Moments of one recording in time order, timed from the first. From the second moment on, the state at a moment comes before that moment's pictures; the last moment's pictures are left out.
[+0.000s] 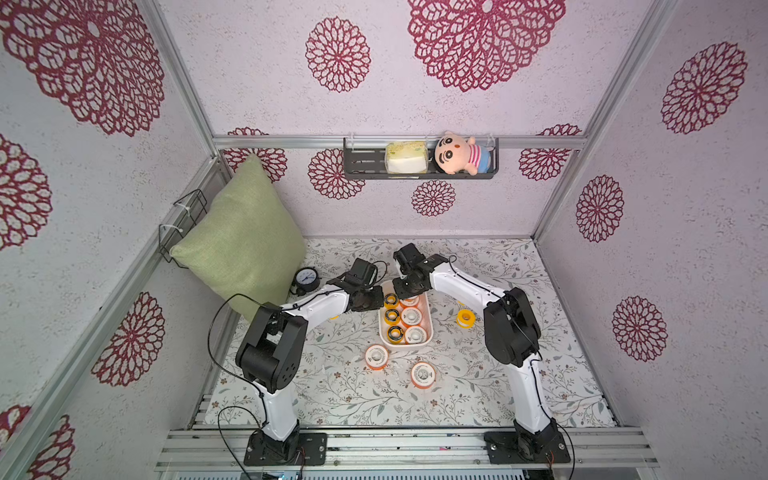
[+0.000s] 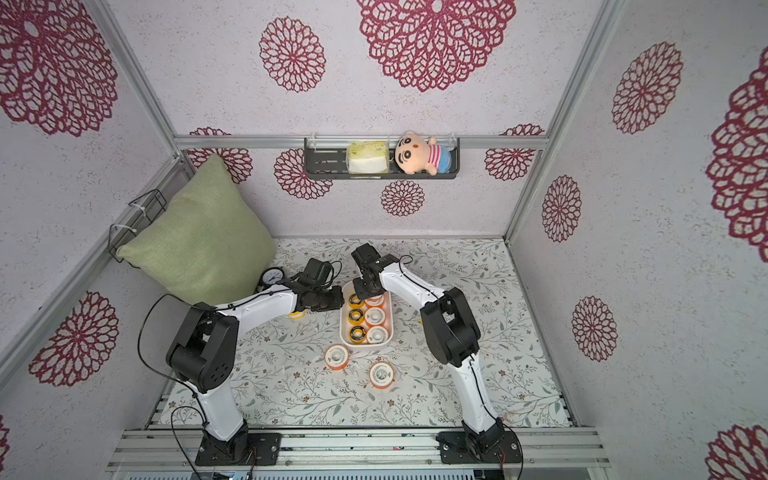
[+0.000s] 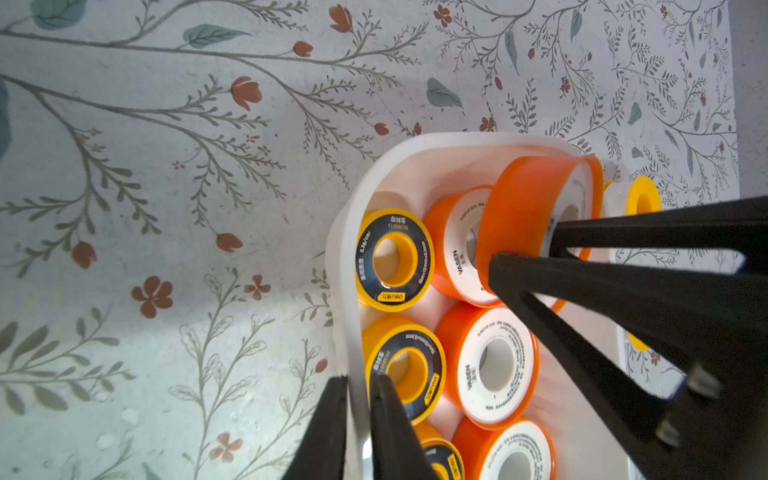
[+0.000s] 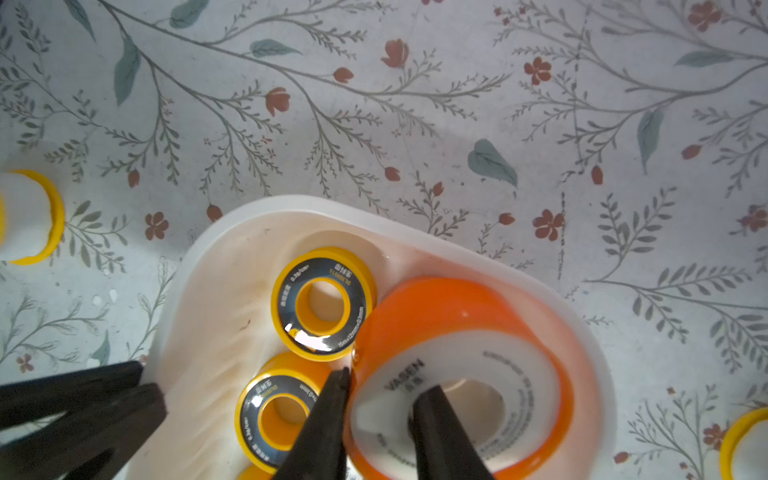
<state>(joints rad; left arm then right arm) -0.47 1.86 1.25 -0.36 0.12 -0.54 0.65 2.17 1.85 -0.77 0.05 0.23</state>
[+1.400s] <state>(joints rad) -0.47 1.82 1.25 -0.40 0.11 -0.53 0.65 2.10 1.76 -0.72 0.03 0.23</state>
